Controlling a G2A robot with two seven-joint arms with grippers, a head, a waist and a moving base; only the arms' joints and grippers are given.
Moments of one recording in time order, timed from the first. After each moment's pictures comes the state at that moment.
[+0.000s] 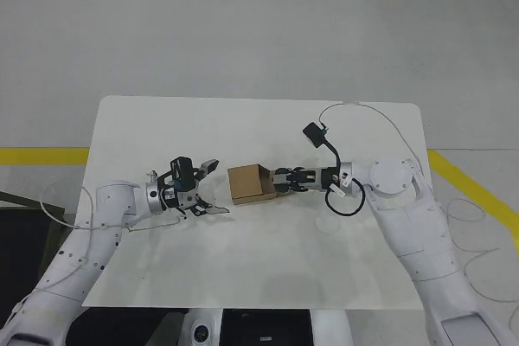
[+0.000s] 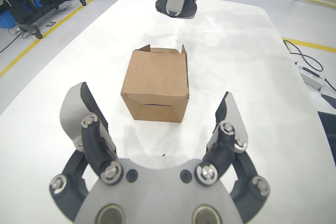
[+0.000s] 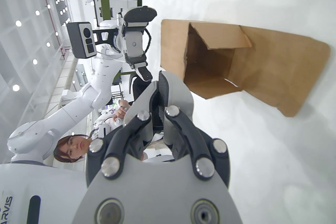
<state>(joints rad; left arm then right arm) 1.05 -0.95 -1.12 -1.34 1.52 -0.98 0.46 -0.91 -1.26 1.18 -1.42 -0.03 0.02 1.20</state>
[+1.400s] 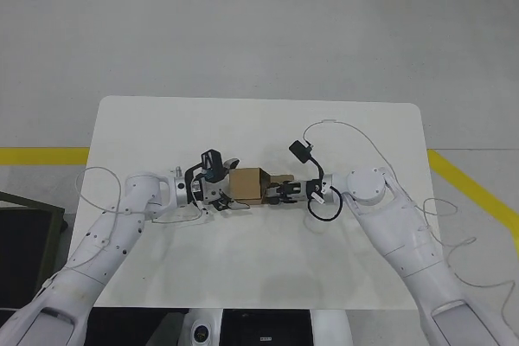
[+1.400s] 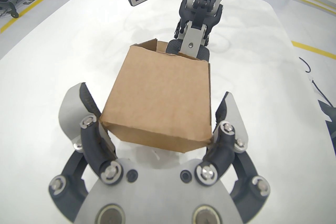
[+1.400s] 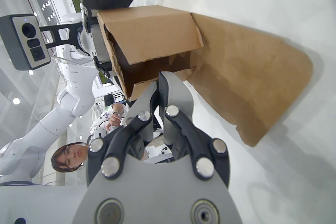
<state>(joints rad) 0.90 -1.03 -0.95 -1.23 1.33 -0.95 0.22 -0.83 -1.28 0.98 -1.18 0.04 -0.06 1.09</state>
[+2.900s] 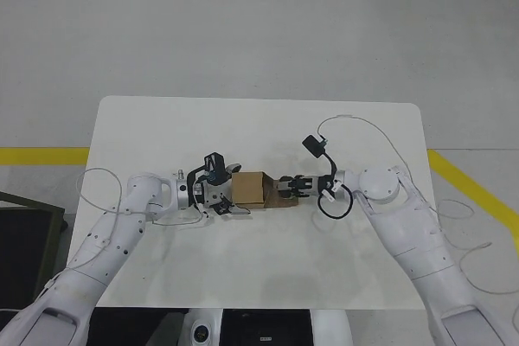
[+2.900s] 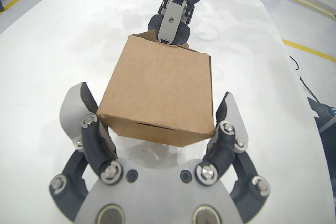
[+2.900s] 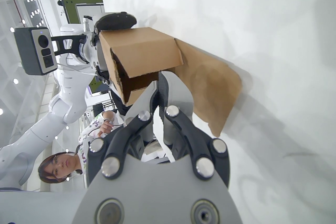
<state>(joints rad) 0.91 -1.04 -0.96 -1.22 1.29 -1.00 0.16 -0.86 -1.24 1.06 -1.23 -0.04 -0.06 1.07</state>
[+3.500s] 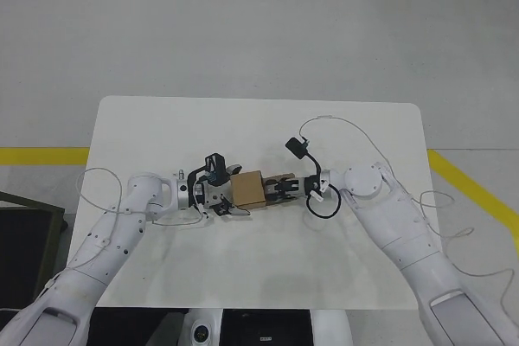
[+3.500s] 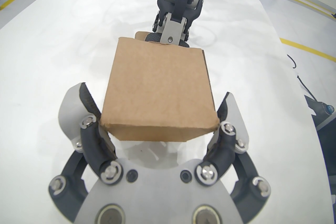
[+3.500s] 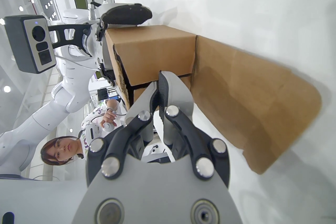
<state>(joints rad) 0.91 -1.04 -0.96 -1.22 1.29 -1.01 0.15 -0.76 -1.29 0.92 -1.09 0.06 -0.17 1.09</state>
